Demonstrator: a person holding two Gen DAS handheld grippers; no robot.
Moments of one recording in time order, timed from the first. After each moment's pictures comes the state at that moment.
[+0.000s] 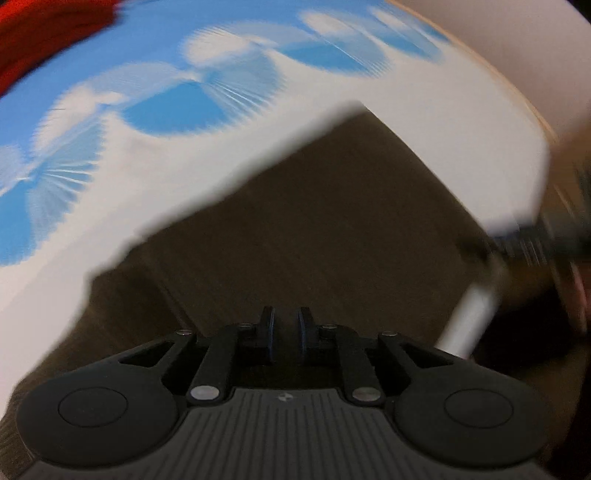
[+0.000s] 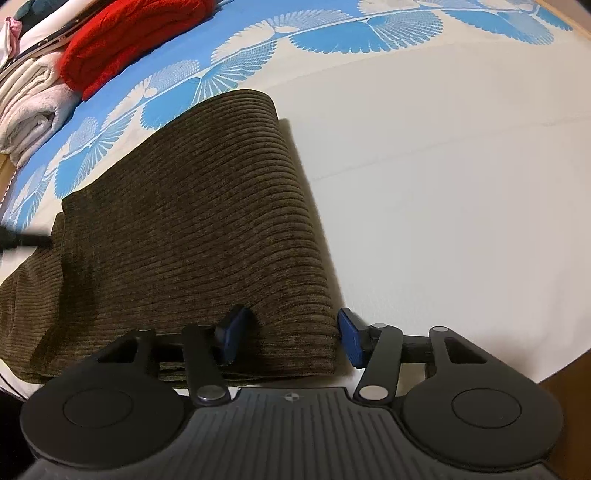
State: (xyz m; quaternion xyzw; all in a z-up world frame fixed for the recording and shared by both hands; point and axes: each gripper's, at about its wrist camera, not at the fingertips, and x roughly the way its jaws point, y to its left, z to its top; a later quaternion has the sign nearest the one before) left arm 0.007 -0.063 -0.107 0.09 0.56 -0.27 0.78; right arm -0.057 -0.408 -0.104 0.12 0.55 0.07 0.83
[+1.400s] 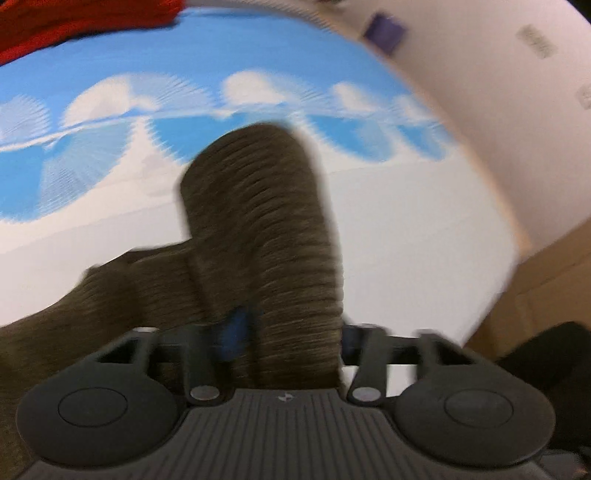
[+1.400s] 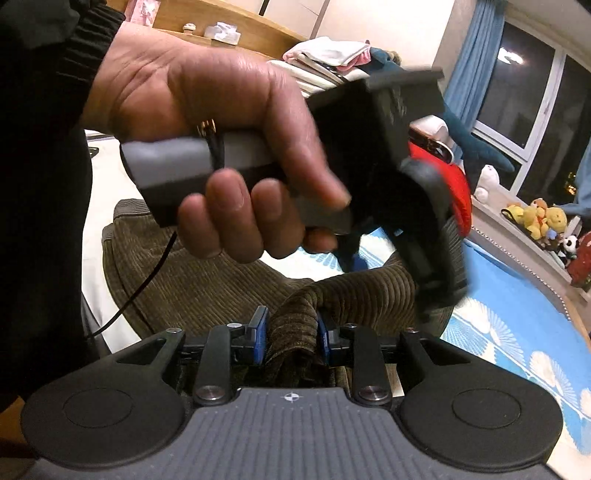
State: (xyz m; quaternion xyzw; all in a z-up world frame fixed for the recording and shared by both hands) left arm 0.017 -0.038 -0.064 -0.08 0.53 -0.20 0.82; right arm -0.185 -0.171 0.002 -0.25 0.22 0.35 0.88
